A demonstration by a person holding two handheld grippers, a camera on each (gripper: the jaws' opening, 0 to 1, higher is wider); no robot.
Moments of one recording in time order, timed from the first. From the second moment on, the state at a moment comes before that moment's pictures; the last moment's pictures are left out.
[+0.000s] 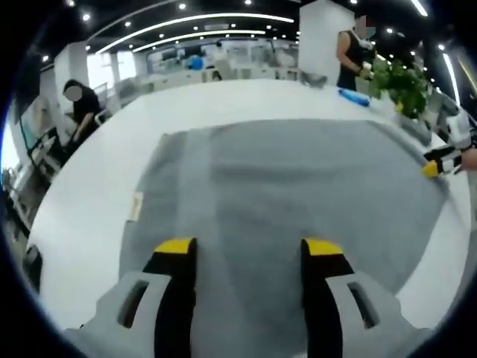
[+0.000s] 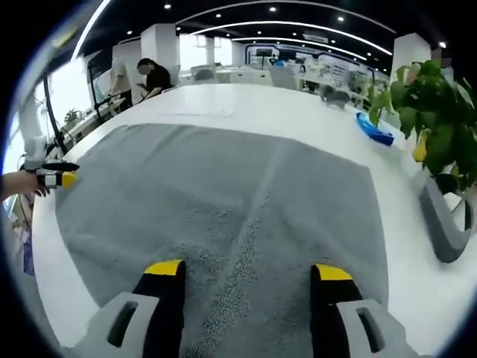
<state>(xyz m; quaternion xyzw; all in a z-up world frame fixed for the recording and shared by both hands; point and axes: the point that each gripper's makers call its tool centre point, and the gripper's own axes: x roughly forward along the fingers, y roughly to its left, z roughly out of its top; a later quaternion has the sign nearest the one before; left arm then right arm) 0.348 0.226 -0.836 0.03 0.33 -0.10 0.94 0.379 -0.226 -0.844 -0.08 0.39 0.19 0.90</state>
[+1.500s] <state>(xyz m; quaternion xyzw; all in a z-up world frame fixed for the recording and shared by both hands) 0.272 0.194 -0.667 -0.03 0.10 -0.07 0.99 0.312 -0.213 -0.664 0.04 0.09 0.21 0.97</state>
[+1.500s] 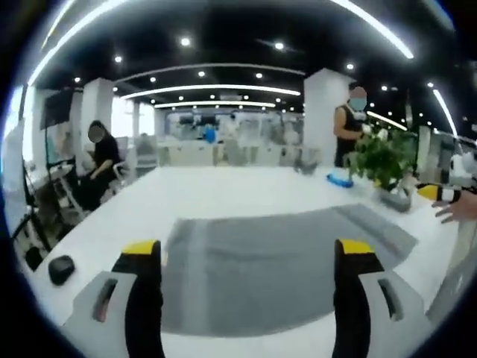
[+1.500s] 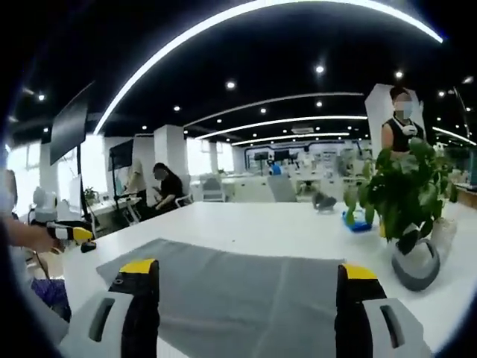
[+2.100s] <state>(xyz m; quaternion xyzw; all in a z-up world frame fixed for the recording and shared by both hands) 0.272 0.199 -0.674 -0.01 0.13 -0.10 0.99 0.283 -0.242 -0.655 0.05 0.08 0.13 0.99</state>
